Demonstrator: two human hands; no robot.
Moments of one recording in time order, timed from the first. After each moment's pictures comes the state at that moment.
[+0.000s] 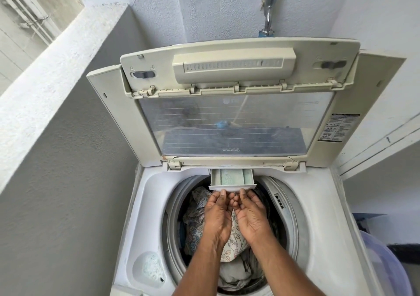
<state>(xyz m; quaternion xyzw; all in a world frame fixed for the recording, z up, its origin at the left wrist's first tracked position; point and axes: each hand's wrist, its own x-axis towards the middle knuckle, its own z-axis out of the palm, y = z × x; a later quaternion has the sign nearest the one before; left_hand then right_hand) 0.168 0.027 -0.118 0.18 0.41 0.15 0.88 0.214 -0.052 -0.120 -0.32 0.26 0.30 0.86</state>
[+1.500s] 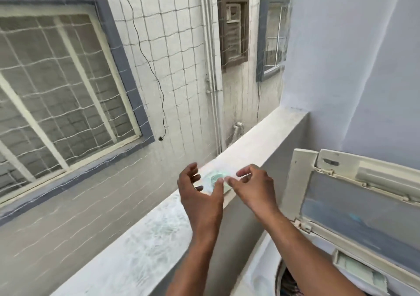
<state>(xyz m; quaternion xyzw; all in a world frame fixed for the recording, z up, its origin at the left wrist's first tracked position) -0.106 0.183 0.225 0.54 0.49 0.60 0.33 0.021 0.174 0.223 -0.77 -0.39 0.18 0.47</state>
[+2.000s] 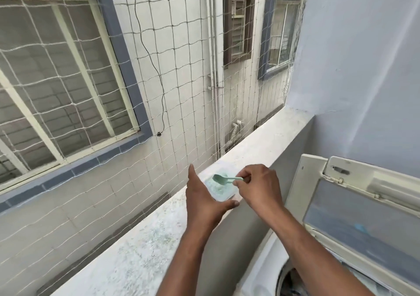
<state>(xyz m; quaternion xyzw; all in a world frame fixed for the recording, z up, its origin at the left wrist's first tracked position) -0.115 0.235 0.198 0.67 0.53 0.38 0.37 0.032 0.199 0.234 -0.78 -0.50 0.06 0.37</state>
